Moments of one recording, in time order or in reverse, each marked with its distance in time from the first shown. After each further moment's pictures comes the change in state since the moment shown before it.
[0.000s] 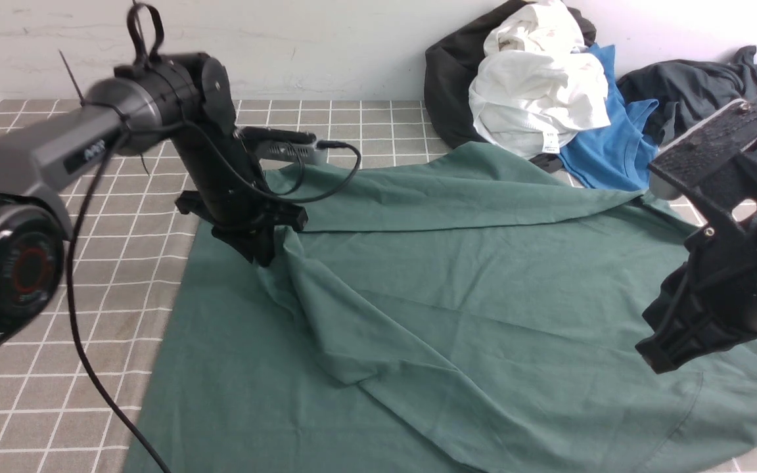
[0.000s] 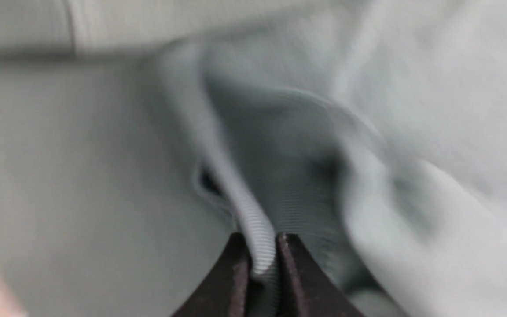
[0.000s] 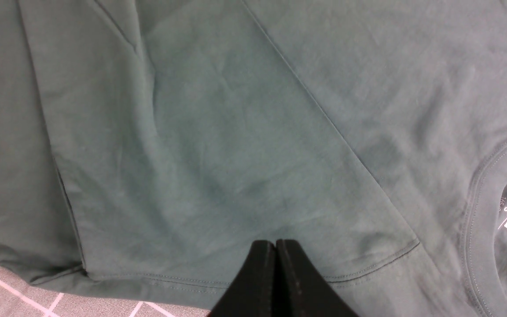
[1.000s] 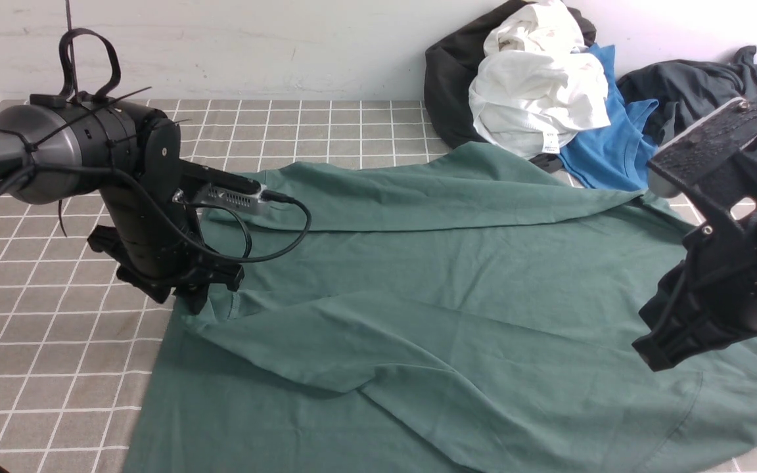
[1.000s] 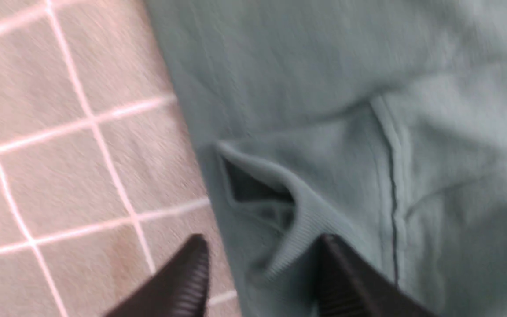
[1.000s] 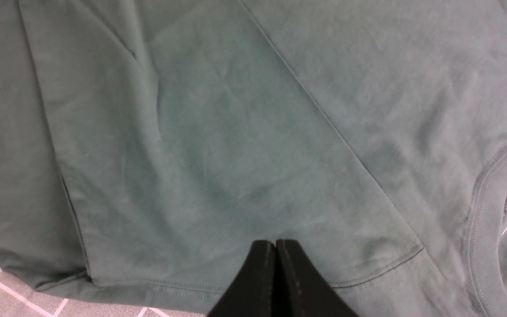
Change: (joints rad) right arm 0.000 0.000 0.000 0.010 -0.015 -0.002; left arm 0.000 -0.295 0.557 0.289 -0.326 -0.173
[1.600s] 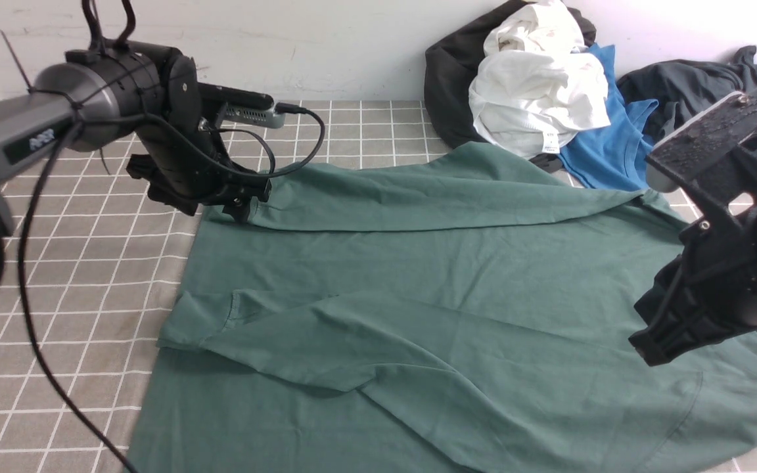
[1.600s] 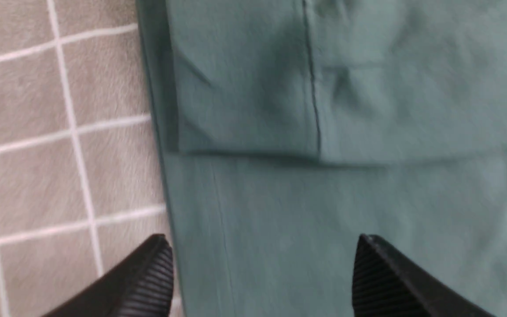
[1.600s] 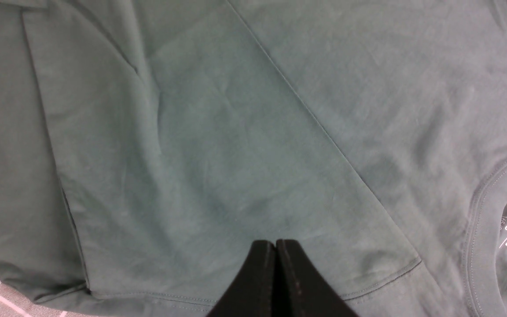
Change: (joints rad) right arm 0.000 0.000 0.000 0.001 -0.020 -0.005; left arm 0.033 0.251 -0.439 -0.066 -0.015 -0.006
